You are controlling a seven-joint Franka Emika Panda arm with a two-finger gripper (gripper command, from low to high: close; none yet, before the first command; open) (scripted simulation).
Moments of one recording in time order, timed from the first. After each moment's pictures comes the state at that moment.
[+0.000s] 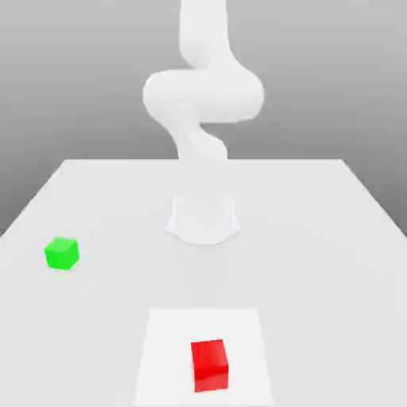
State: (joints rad) arm -0.04 -0.73 0.03 -2.32 0.02 2.33 0.89
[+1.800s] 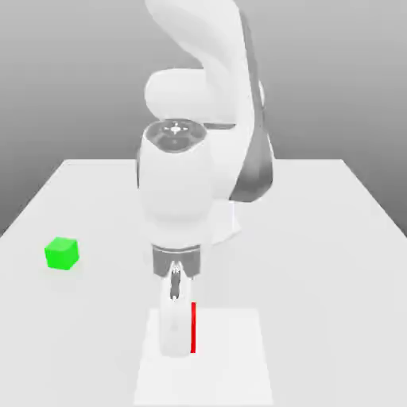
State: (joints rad) arm -0.35 0.06 0.03 -2.64 -0.11 2.71 2.40
